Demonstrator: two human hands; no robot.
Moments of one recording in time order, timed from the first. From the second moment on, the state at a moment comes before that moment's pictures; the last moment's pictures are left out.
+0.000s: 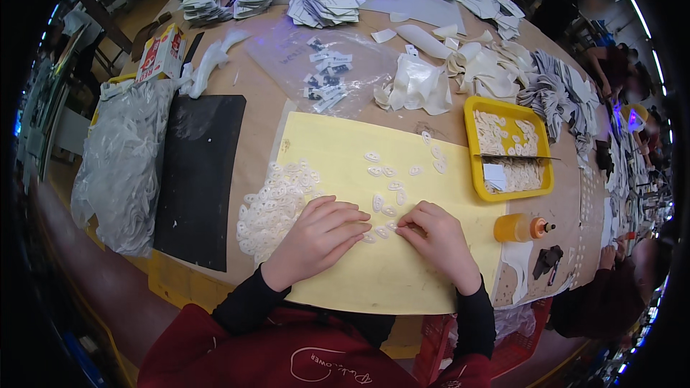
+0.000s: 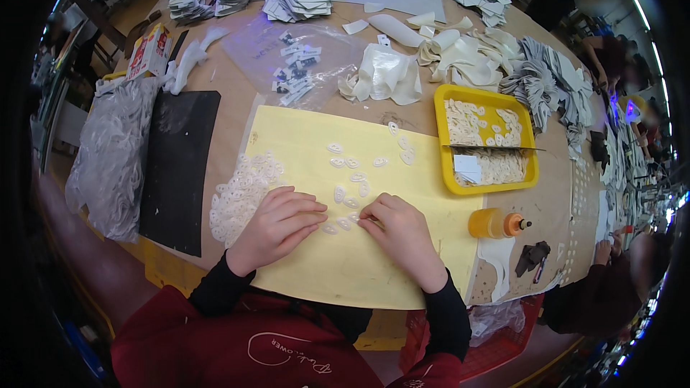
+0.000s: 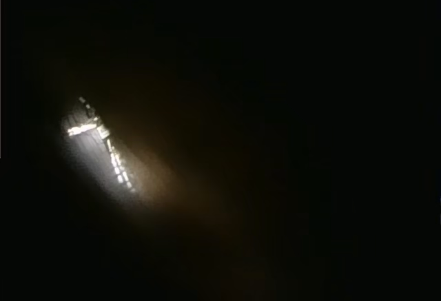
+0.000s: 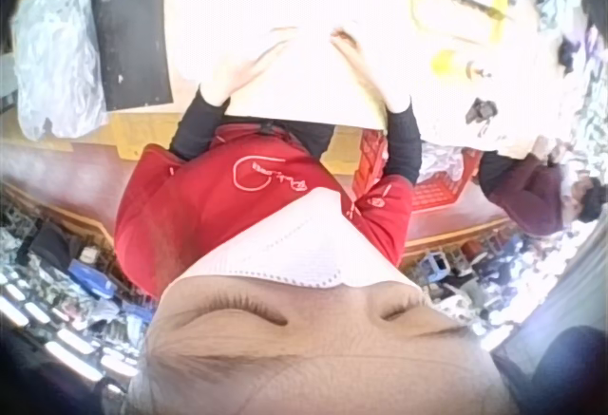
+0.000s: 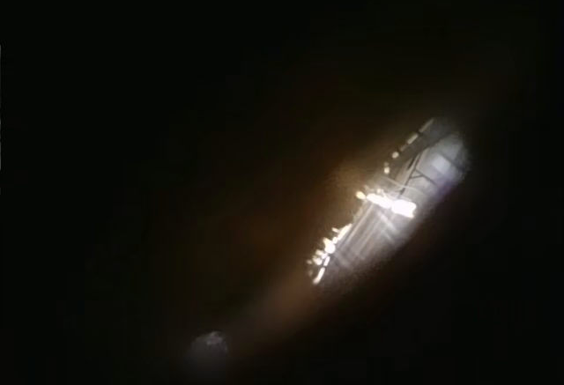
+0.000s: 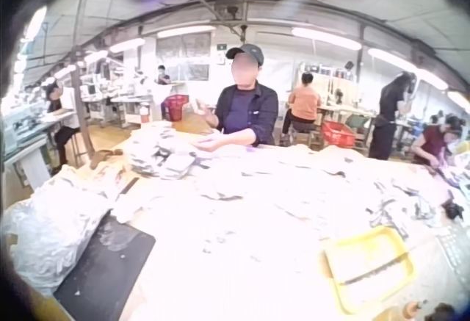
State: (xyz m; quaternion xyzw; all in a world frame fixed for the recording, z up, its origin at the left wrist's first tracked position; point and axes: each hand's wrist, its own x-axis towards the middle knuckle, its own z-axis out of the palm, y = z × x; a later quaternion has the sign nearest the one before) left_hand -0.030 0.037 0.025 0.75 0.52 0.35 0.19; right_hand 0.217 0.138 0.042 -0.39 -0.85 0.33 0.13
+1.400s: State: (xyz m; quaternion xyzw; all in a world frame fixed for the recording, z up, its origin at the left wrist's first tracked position) left_hand -0.025 0.031 0.001 0.79 0.57 0.23 0.09; right_hand 0.196 0.129 0.025 -0.28 -0.91 0.18 0.24
